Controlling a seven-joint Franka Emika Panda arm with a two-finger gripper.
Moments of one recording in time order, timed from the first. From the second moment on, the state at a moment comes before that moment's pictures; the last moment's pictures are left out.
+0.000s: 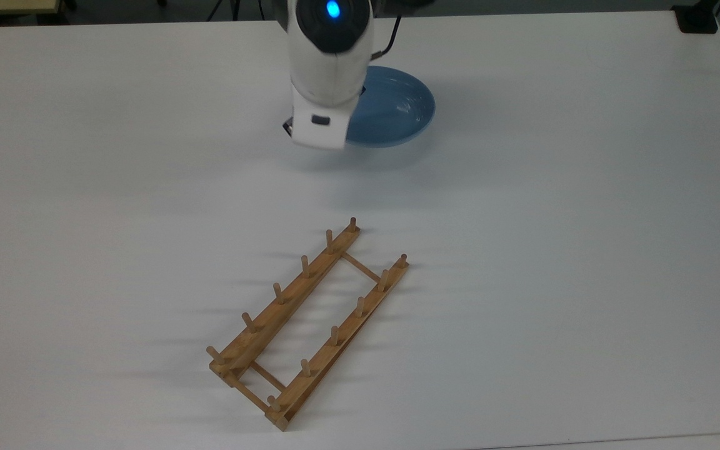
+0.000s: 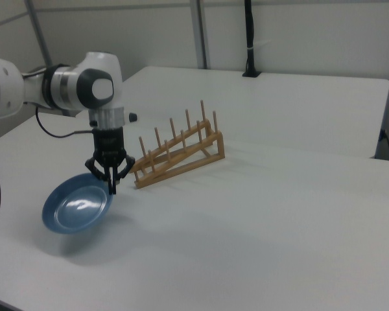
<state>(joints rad) 0.15 0.31 -0.02 -1.68 -0.05 1.66 -0.56</state>
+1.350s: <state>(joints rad) 0.16 0.34 -0.03 -1.60 -0.07 1.66 -0.30</state>
